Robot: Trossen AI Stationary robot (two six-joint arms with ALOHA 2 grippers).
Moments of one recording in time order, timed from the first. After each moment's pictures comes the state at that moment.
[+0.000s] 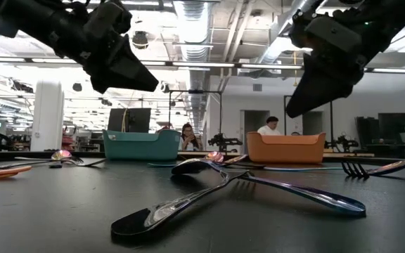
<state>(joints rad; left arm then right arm) -0.28 1.29 0.53 0.24 -0.58 -0.42 0.41 1.46 0.80 -0.29 0.57 0.77</state>
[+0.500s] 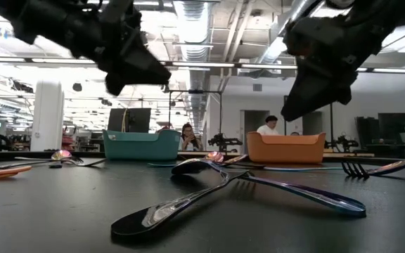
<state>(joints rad) -0.21 1.32 0.53 0.37 -0.42 -0.44 0.36 1.46 0.80 -0.27 0.48 0.86</state>
